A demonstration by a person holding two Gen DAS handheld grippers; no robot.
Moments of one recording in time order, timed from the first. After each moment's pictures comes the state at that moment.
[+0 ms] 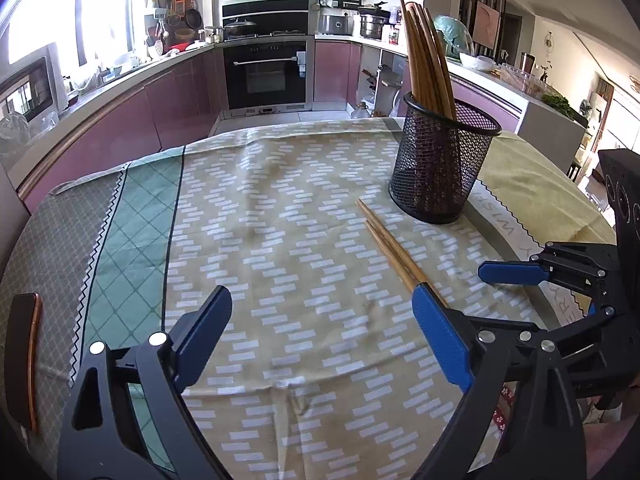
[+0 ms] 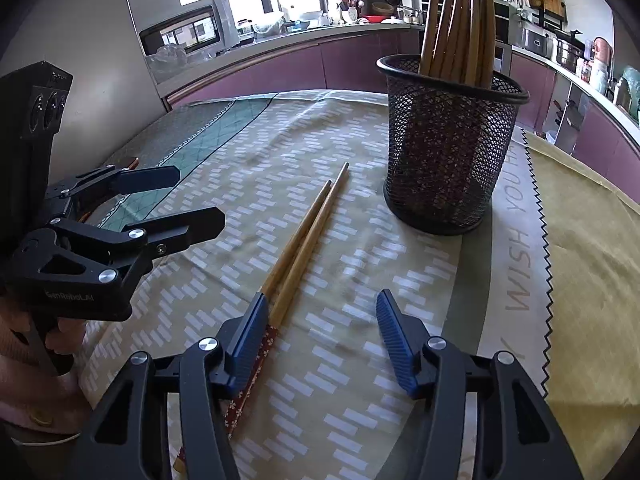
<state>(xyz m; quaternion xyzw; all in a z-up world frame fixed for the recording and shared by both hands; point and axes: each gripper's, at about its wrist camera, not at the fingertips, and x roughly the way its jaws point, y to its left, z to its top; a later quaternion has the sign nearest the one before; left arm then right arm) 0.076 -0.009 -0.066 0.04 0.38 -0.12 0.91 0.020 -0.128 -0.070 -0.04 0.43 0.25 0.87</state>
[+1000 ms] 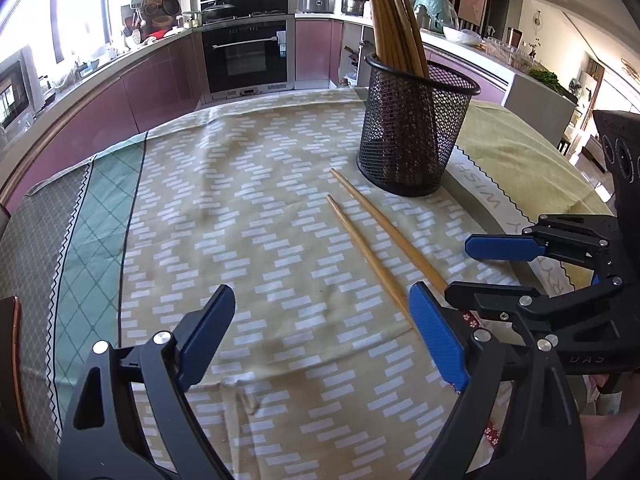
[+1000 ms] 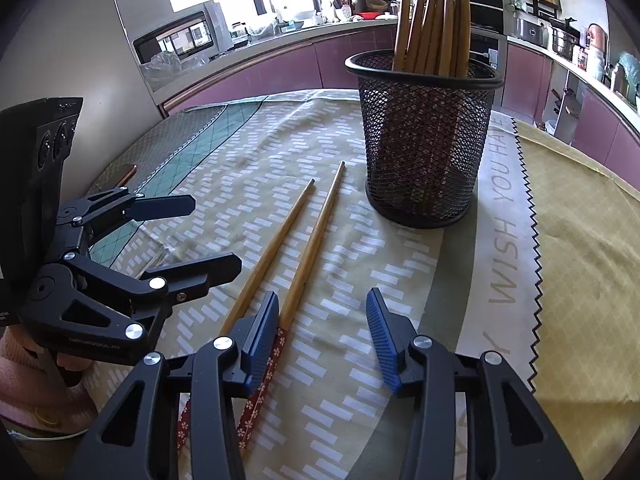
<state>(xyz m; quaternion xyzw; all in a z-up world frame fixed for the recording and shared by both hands) 0.086 -0.038 -0.084 0.05 0.42 -0.15 0.89 0.027 -0.146 -0.071 -0.02 0.44 0.25 0.86</state>
